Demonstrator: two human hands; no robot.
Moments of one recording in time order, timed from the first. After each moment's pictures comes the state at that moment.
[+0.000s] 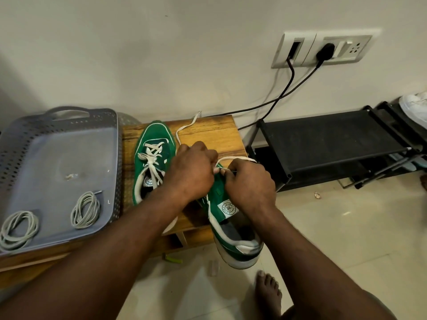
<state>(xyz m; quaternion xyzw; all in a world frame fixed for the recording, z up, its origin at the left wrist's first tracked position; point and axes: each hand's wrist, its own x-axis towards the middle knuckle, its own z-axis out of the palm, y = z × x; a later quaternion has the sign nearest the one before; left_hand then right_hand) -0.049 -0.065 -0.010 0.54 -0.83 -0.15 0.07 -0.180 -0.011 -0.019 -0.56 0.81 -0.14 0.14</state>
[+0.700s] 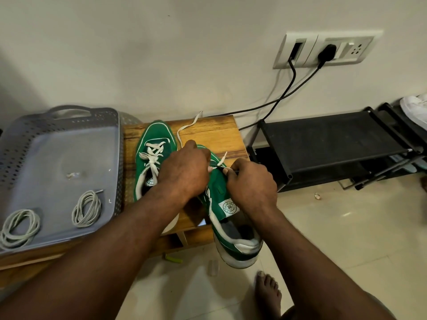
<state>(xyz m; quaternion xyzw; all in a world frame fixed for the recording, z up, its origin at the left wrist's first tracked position) -0.044 -0.065 -0.004 0.58 -0.81 -0.12 0.02 -0.179 -0.010 -0.019 -0.55 0.81 -0.15 0.14</state>
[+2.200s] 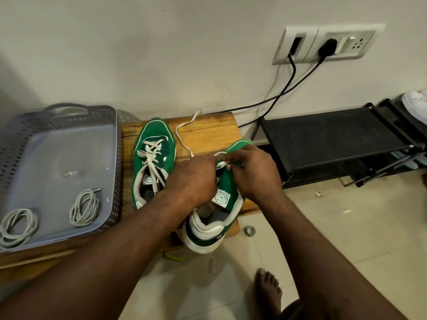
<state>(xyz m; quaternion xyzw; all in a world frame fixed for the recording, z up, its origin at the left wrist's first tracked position) -0.055 -0.053 -0.019 0.54 -0.83 -0.16 -0.01 -0.211 -0.026 -0.033 -0.61 0.74 -0.23 0.16</state>
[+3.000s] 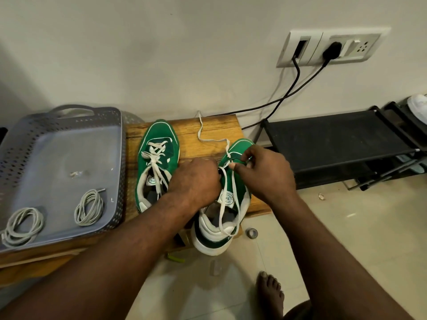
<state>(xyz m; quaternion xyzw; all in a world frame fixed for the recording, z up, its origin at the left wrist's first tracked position) -0.056 -0.052 -0.022 0.56 -0.82 -0.15 0.02 -0.219 -0.022 -0.017 -0.57 0.79 -0.18 0.16</state>
